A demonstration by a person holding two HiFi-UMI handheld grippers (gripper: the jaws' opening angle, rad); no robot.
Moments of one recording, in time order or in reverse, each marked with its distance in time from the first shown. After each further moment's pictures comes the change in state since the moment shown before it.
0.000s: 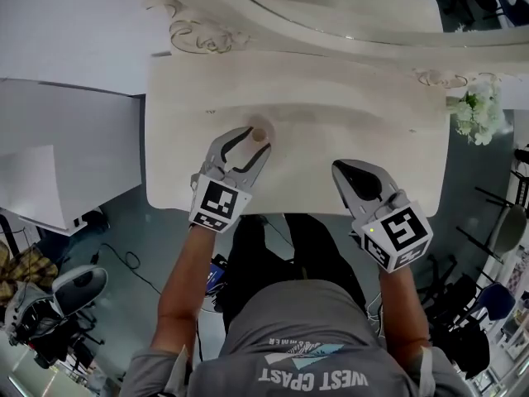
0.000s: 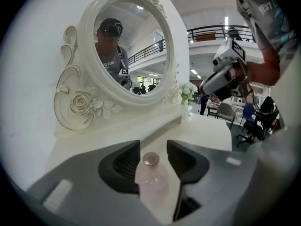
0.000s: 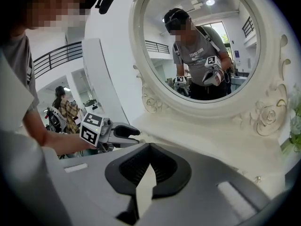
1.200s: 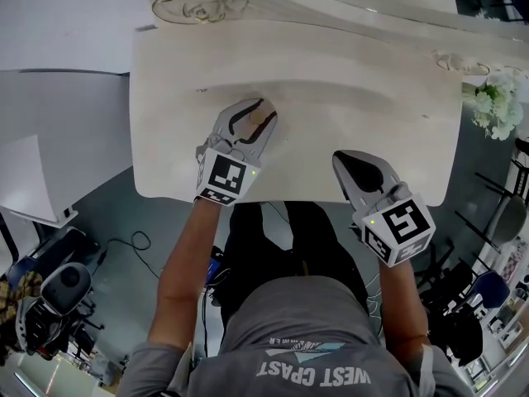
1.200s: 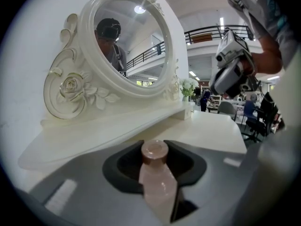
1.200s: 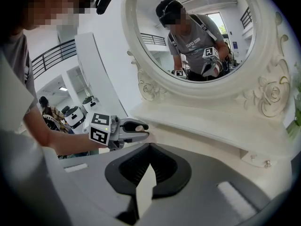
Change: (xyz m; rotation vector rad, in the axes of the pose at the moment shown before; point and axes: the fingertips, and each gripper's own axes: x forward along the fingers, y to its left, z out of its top) left arm 0.048 0.004 -0.037 0.023 -0.040 0.011; right arm 0.030 -0.004 -0.047 0.050 0.085 0.009
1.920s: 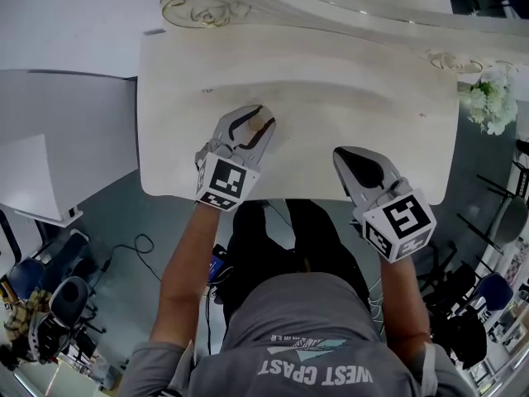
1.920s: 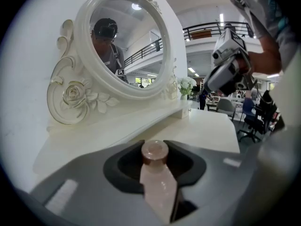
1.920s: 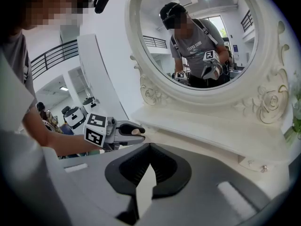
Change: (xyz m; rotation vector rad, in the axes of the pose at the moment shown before) left arm -0.022 -0.006 0.010 0.024 0.037 -0.004; right arm -0.012 0.008 0.014 -0.018 -0.028 -0.008
